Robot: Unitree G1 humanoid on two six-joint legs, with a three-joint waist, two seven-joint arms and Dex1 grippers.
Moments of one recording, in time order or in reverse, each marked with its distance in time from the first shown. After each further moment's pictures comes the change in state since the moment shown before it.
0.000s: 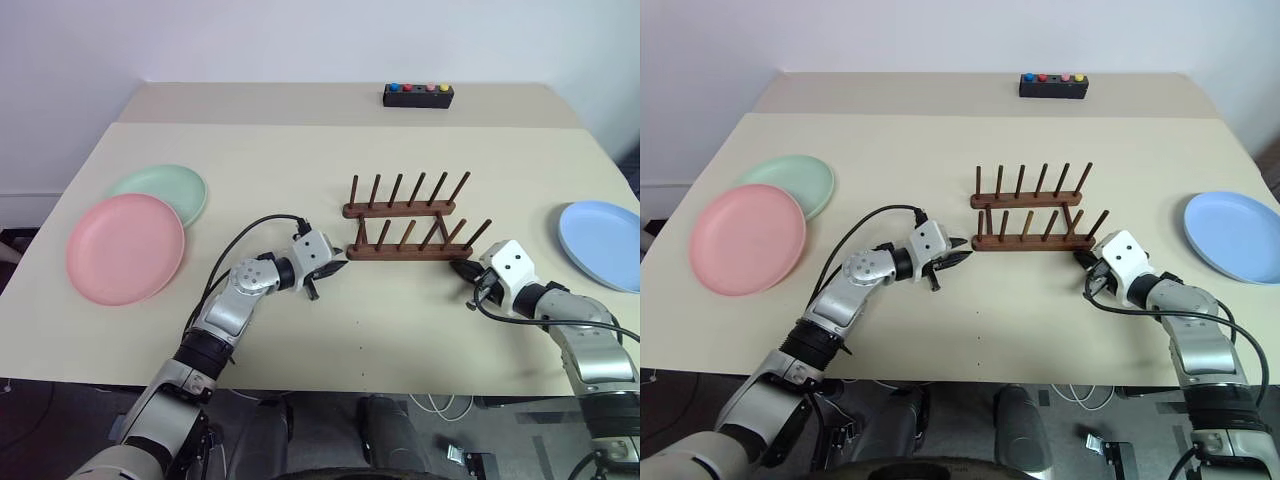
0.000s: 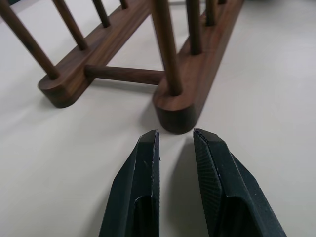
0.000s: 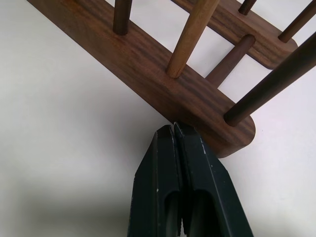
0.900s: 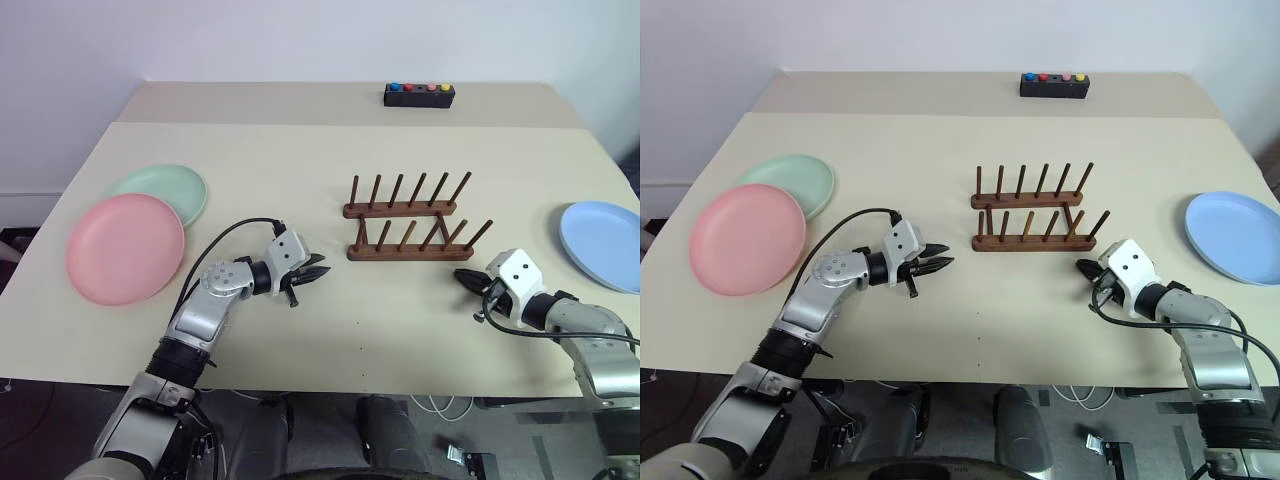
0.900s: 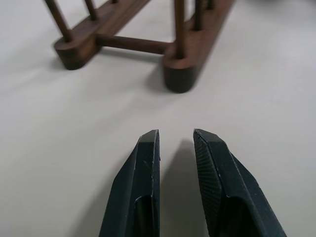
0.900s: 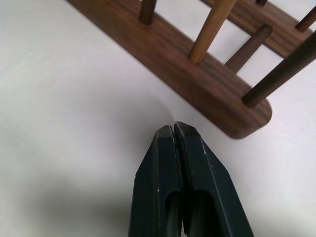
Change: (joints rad) left arm 0.087 0.098 0.072 -0.162 -0.127 0.138 -0.184; right arm 0.091 -0.030 -0.040 -0.096 0.047 0.048 0.062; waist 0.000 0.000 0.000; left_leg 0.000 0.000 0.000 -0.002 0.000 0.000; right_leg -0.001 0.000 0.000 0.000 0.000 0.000
